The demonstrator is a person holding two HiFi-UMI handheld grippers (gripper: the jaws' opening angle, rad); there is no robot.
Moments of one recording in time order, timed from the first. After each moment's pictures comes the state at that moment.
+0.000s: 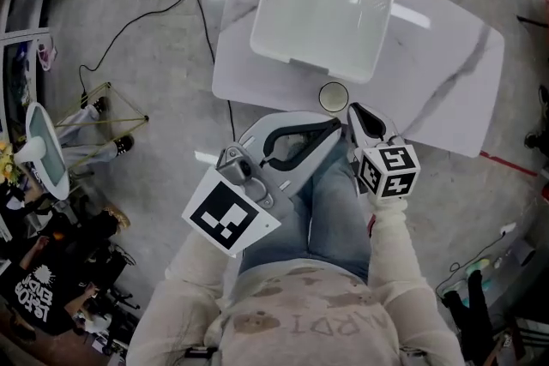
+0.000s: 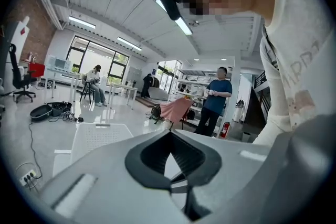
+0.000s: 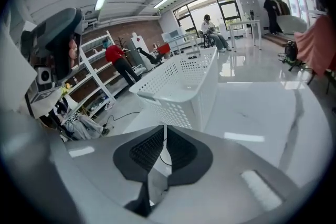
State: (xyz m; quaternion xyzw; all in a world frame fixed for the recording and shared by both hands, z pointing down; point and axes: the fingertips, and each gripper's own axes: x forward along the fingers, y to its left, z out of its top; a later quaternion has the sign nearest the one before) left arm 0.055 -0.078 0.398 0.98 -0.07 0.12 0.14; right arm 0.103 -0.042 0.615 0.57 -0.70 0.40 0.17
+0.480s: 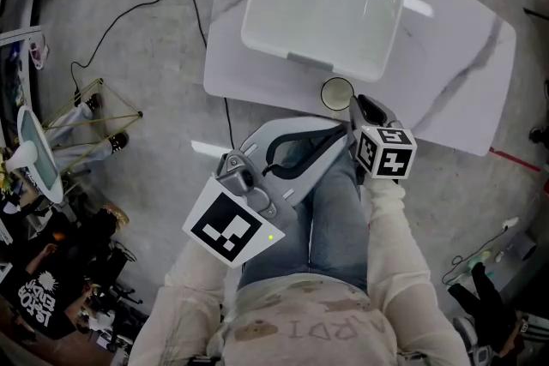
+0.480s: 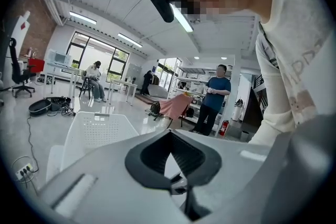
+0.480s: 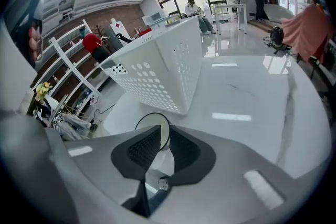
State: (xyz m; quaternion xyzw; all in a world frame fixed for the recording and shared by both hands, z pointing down) left arm 0.056 -0.071 0.448 0.98 -0.05 0.14 0.15; right arm 0.115 -0.034 0.706 0.59 -0.61 0.48 0.21
